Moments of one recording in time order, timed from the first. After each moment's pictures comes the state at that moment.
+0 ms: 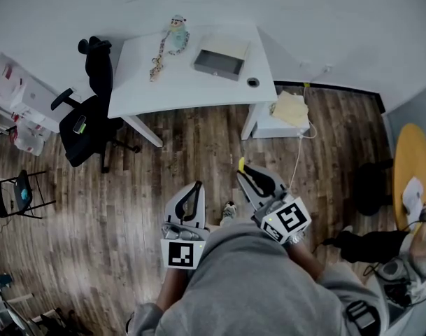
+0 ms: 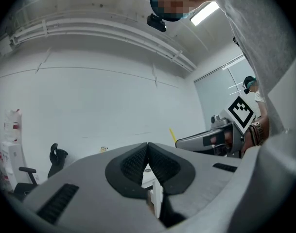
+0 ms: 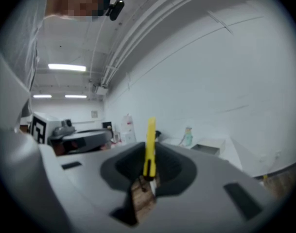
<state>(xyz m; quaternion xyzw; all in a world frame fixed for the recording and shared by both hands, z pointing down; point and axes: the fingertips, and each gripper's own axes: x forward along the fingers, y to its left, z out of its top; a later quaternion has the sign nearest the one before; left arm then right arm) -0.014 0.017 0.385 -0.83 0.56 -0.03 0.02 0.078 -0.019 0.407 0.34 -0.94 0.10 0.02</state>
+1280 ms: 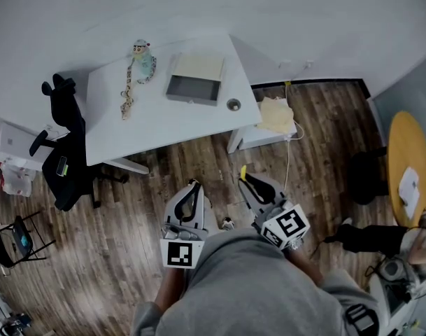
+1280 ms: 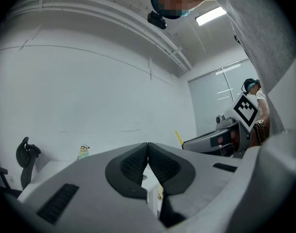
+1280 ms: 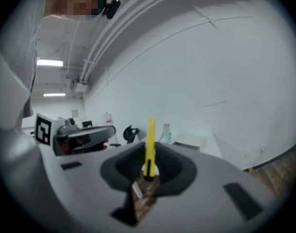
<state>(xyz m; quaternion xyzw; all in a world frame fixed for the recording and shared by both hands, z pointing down) 0.011 -0.151 0.409 -0.87 0.49 -0.03 -0.01 0.115 -0.156 0.440 0.42 -0.89 0.14 0.04</state>
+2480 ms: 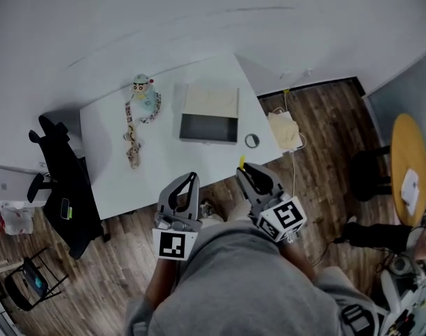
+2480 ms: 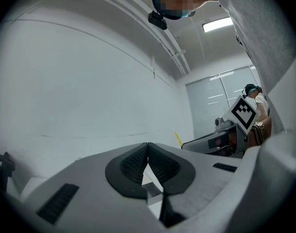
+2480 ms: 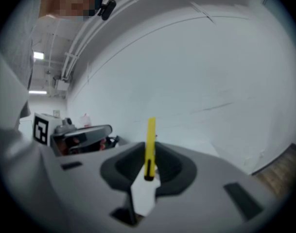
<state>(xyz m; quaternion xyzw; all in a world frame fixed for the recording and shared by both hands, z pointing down) -0.077 -0.391 0.402 -0.91 0.42 -0.02 0.00 0.034 -0.385 0.434 0.50 -0.85 0.15 0.03</state>
